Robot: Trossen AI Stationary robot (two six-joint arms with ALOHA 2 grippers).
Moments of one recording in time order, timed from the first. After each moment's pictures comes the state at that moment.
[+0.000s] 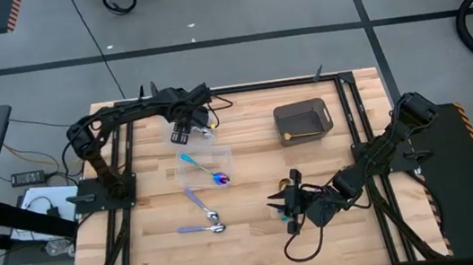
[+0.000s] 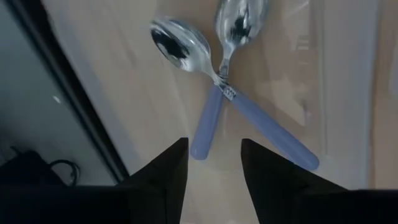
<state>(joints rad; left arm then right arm) 0.52 1.75 1.27 -0.91 -0.31 0.85 0.61 1.57 0.83 0.13 0.76 0.42</state>
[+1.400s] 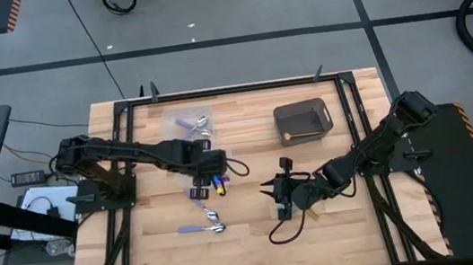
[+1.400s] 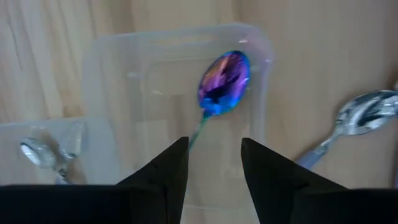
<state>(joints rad) -0.09 1.62 1.27 -0.94 -0.19 0.10 0.46 1.57 0.83 0.10 0.65 0.21</state>
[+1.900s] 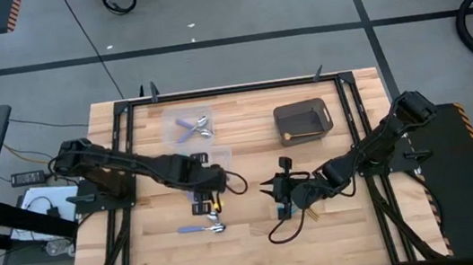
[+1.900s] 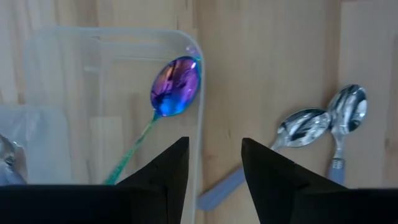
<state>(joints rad) -0.22 1.62 1.27 -0.94 -0.19 -0.15 0.46 1.57 0.83 0.11 0.65 0.18</state>
